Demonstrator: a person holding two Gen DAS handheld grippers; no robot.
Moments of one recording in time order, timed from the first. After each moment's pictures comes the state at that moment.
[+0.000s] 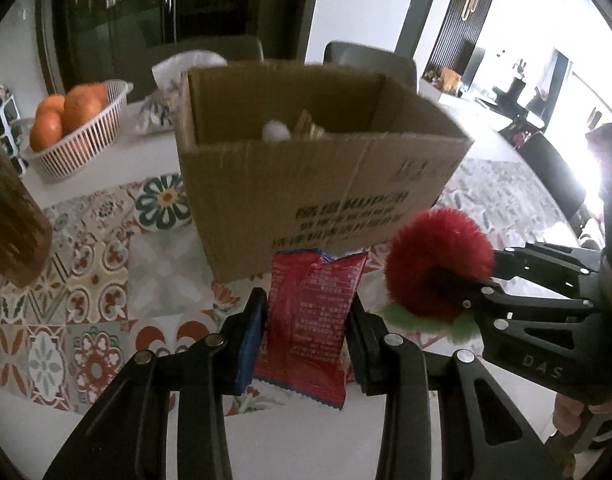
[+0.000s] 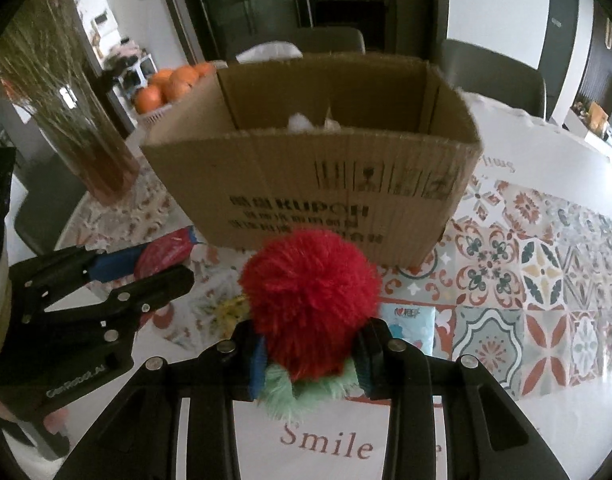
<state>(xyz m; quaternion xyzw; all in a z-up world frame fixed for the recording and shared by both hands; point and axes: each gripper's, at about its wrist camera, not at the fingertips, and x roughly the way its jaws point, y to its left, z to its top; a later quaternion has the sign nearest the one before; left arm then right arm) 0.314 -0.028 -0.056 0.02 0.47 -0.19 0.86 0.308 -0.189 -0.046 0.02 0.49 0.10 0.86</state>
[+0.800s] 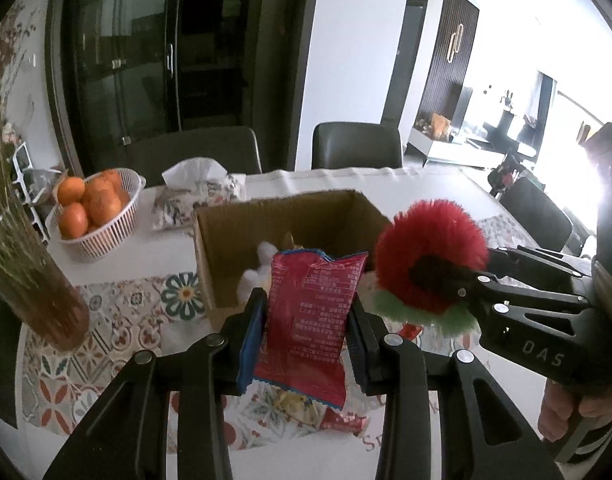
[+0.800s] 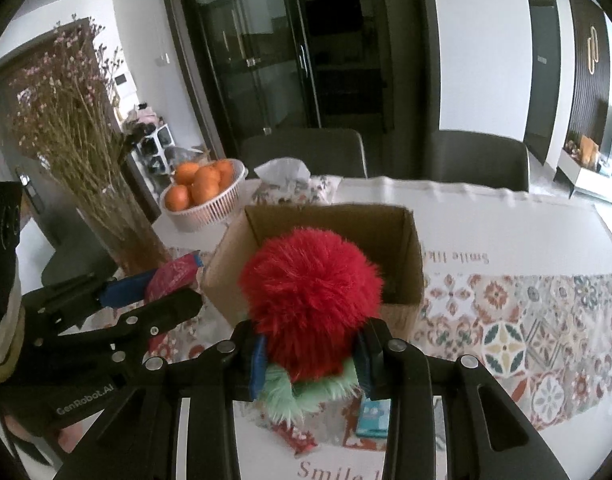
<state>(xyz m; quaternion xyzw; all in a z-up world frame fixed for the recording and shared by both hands) 0.307 -0.038 0.066 0.02 0.37 -0.20 0.91 0.310 -0.203 0.064 0.04 0.38 0.11 0.92</state>
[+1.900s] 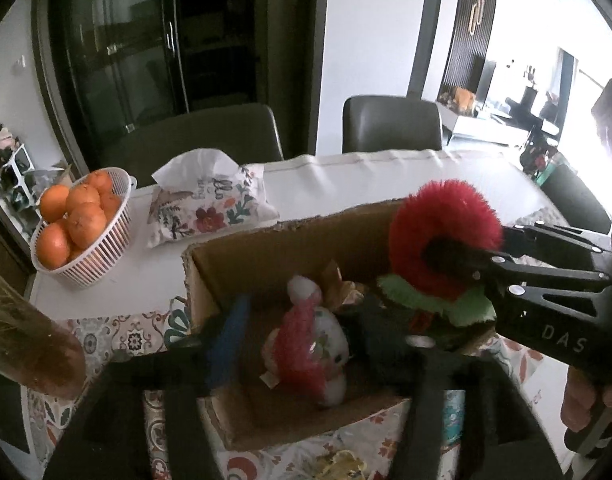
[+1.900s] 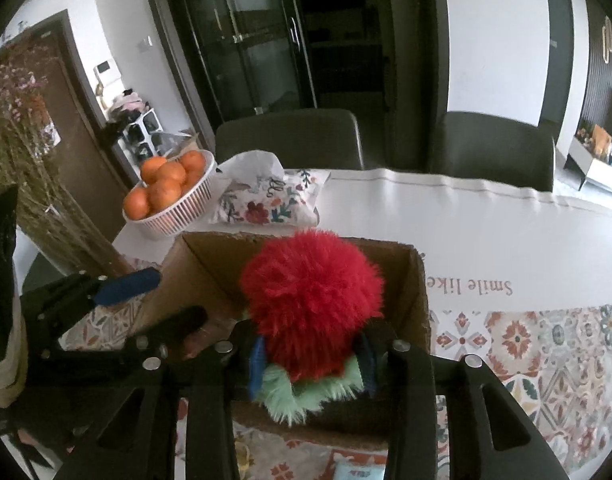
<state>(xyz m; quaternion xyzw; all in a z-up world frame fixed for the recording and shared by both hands) 0.431 -0.060 0.022 0.05 0.41 -0.16 0.90 0.431 -0.216 0.019 0.05 0.43 0.12 0.90</state>
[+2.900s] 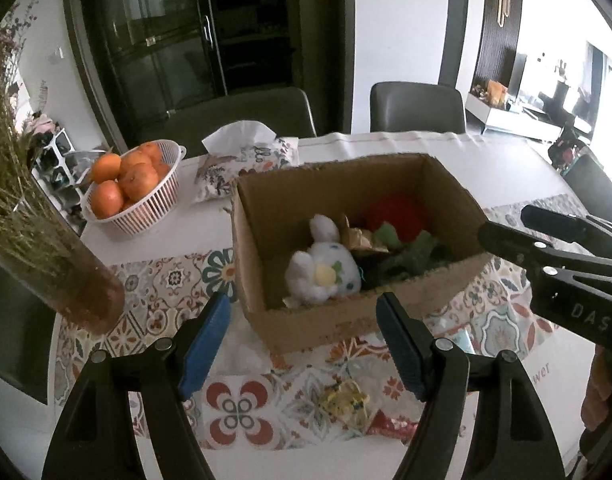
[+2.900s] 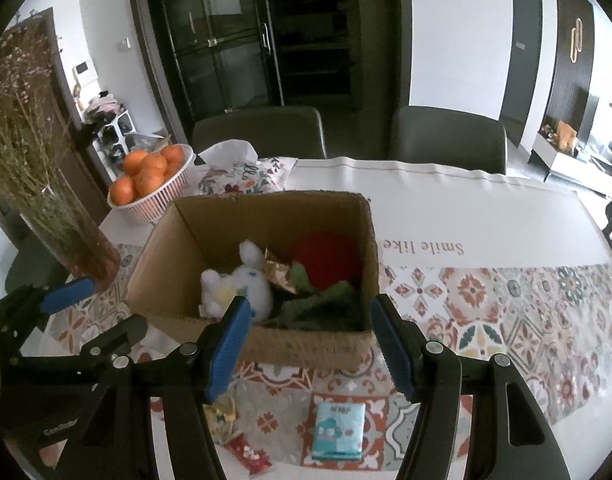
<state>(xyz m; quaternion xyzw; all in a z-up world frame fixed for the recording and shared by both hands) 0.358 -0.050 0.025 0.07 0.43 -0.09 0.90 0.350 -0.226 0.033 0.03 0.42 0.05 0.91</state>
